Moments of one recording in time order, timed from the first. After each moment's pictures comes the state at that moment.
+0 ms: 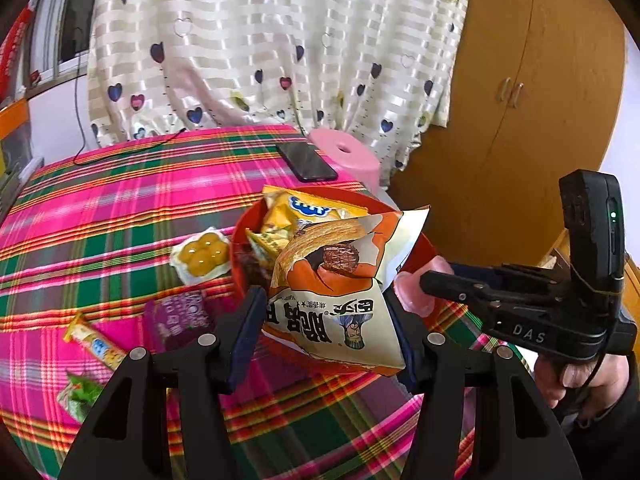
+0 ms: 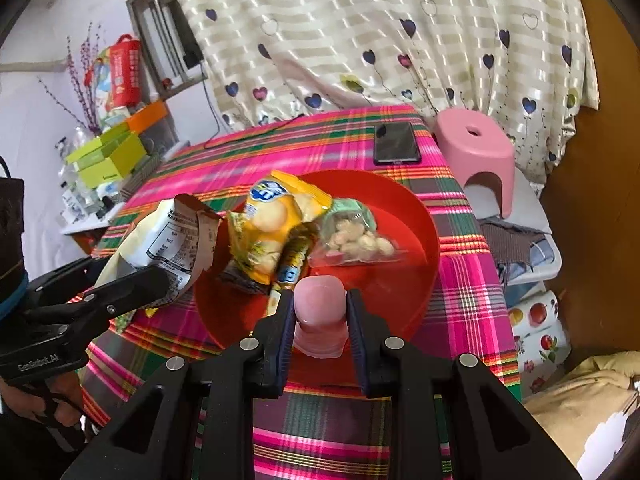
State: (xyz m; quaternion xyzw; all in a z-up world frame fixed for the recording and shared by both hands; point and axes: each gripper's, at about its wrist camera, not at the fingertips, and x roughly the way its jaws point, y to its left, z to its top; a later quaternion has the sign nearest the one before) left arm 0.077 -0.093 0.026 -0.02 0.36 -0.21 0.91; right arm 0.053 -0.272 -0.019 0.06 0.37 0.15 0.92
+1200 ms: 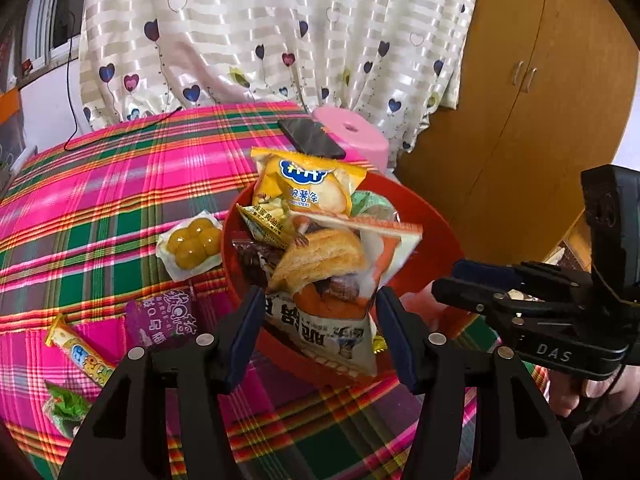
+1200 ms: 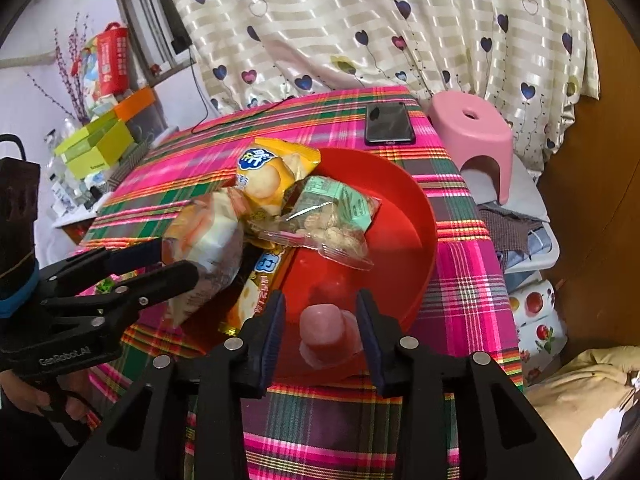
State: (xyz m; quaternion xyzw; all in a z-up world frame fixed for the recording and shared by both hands) left arm 0.099 -0.099 0.002 -0.02 0.39 -0.20 0.90; right arm 0.063 -0.271 -0.029 0.05 0.39 0.14 0.91
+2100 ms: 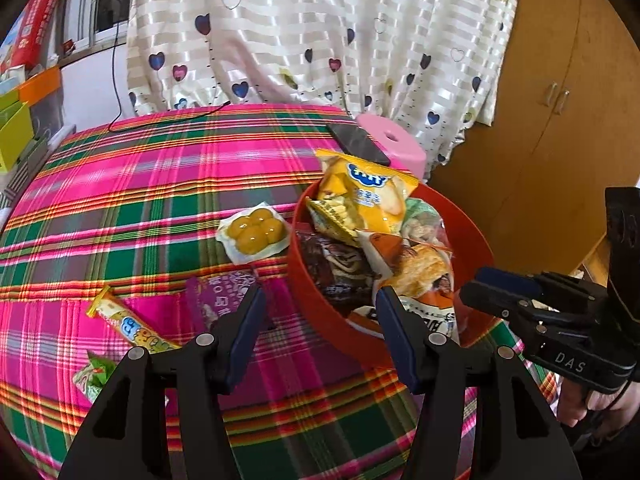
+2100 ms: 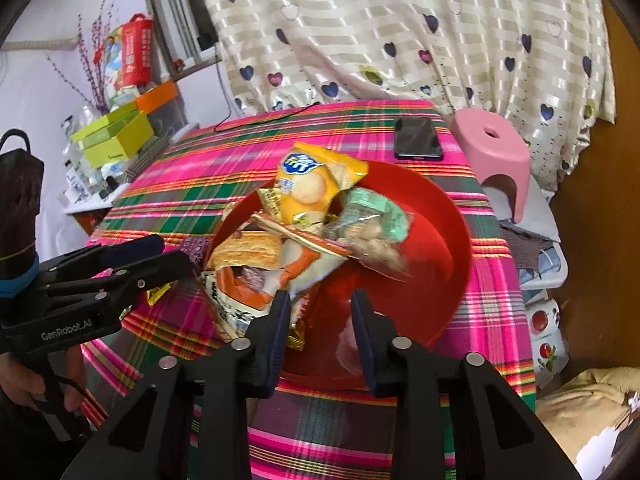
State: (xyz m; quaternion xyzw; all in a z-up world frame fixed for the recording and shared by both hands) left arm 0.091 -0.060 0.006 -0.04 0.39 -0.14 0.91; right arm 0.061 -0.242 -0.020 0.03 0.38 0.18 0.91
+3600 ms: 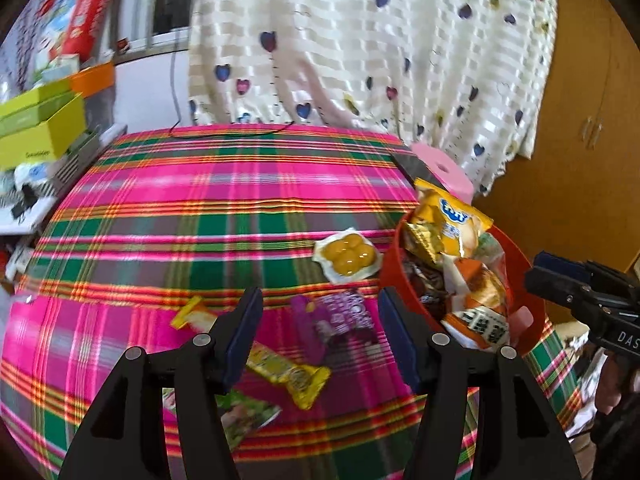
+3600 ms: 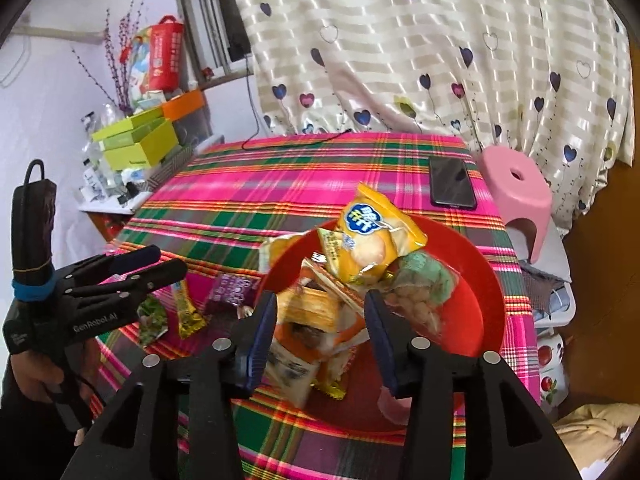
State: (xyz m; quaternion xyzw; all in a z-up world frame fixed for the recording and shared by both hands) left arm 0.087 0.015 0.017 -0.06 0.36 -0.07 0.93; right arm 0.066 -0.206 0.019 0.00 0.34 0.20 0.92
